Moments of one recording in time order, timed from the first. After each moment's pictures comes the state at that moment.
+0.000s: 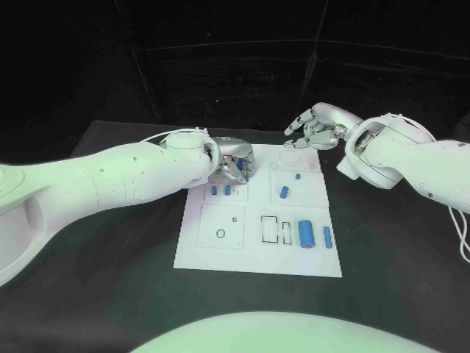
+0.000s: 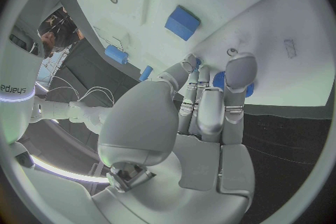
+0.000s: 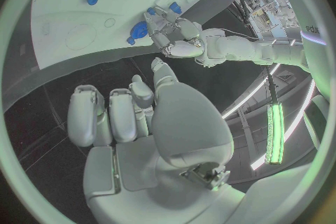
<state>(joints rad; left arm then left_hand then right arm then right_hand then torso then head) 1.27 -0.44 -0.19 1.05 -1.42 -0.07 0.11 1.32 -0.04 0.33 -0.15 0.05 0.95 0.15 0.26 0.07 0.97 0.09 0.37 0.06 1.46 0.00 1.29 1.01 0.15 1.41 0.09 0.91 0.76 1.28 -0.74 -0.03 1.38 -1.17 -0.26 -0.02 1.38 0.03 -0.12 0.12 0.36 0.88 0.16 0.17 0.07 1.29 0.07 1.12 1.13 1.47 -0.01 1.32 1.23 0.05 1.39 0.10 1.41 1.28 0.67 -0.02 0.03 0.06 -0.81</state>
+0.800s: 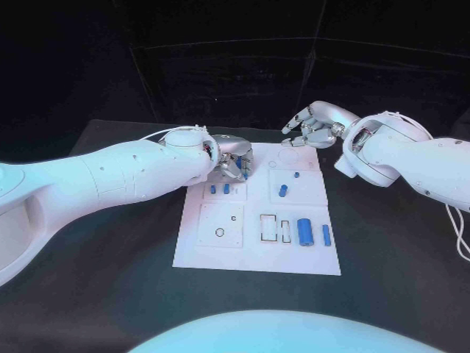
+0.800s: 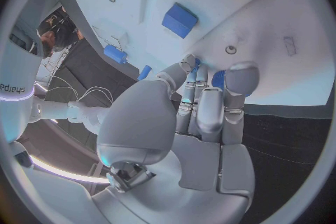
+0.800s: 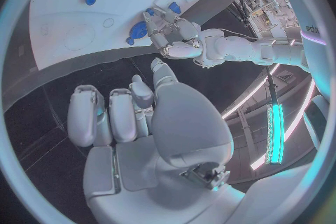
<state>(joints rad) 1.27 -0.43 -0.19 1.04 -1.42 -0.07 0.12 1.32 -0.02 0.44 -0.19 0.05 1.03 0.14 0.24 0.07 1.08 0.07 0.32 0.06 1.46 -0.01 1.29 0.97 0.15 1.43 0.08 0.97 0.84 1.28 -0.74 -0.03 1.38 -1.17 -0.26 -0.02 1.38 0.03 -0.12 0.12 0.37 0.88 0.16 0.17 0.07 1.29 0.07 1.12 1.13 1.47 -0.01 1.32 1.23 0.05 1.39 0.10 1.41 1.28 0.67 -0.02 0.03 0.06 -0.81</state>
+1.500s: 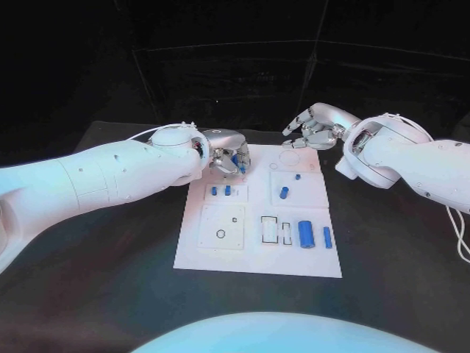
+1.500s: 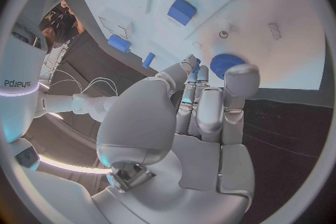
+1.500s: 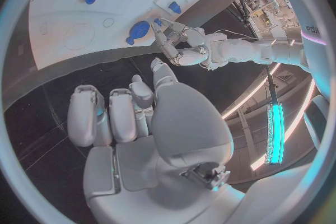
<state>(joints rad) 1.27 -0.52 -0.13 1.13 -1.42 -0.11 0.12 1.32 -0.03 0.46 -0.20 0.05 1.03 0.14 0.22 0.07 1.10 0.07 0.29 0.06 1.46 -0.01 1.29 0.96 0.15 1.43 0.08 0.98 0.86 1.28 -0.73 -0.03 1.37 -1.17 -0.26 -0.02 1.38 0.03 -0.12 0.12 0.37 0.88 0.16 0.17 0.07 1.29 0.07 1.12 1.13 1.47 -0.01 1.32 1.23 0.05 1.39 0.10 1.41 1.28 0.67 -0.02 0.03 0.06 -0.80</state>
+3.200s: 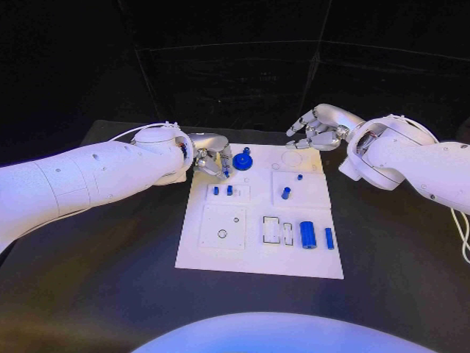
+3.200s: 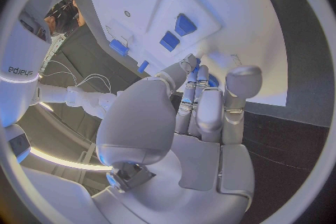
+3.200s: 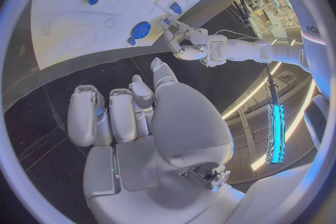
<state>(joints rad) 1.26 -0.62 -0.10 1.16 -1.38 -0.01 0.09 1.31 -0.03 0.47 -0.20 0.05 1.04 0.14 0.22 0.07 1.10 0.07 0.28 0.06 1.46 -0.01 1.29 0.95 0.14 1.43 0.08 0.99 0.87 1.28 -0.73 -0.03 1.37 -1.17 -0.26 -0.02 1.38 0.03 -0.12 0.12 0.37 0.88 0.16 0.17 0.07 1.29 0.07 1.12 1.13 1.47 -0.01 1.32 1.23 0.05 1.39 0.10 1.41 1.28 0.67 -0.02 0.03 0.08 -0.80</state>
